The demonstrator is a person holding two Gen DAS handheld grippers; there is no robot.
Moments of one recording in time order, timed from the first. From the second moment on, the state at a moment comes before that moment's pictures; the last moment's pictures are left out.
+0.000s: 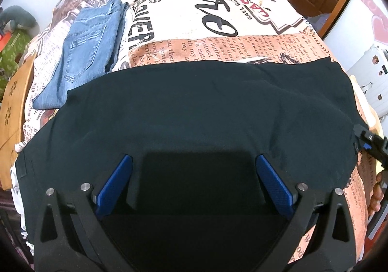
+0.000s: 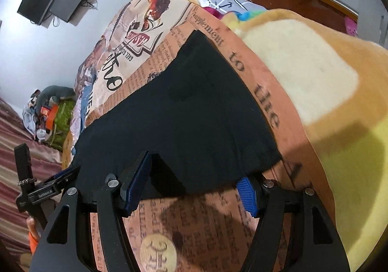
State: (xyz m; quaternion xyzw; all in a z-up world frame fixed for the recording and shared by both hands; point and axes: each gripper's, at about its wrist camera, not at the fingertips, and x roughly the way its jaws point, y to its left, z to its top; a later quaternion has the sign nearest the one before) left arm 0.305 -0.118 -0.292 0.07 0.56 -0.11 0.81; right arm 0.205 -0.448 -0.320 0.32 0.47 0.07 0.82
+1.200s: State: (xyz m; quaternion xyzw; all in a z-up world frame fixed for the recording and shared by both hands) left arm 0.251 -0.012 -0.178 -0.01 0.44 -0.09 0.89; right arm 0.252 -0.347 -0.147 0.20 0.28 0.17 0.92
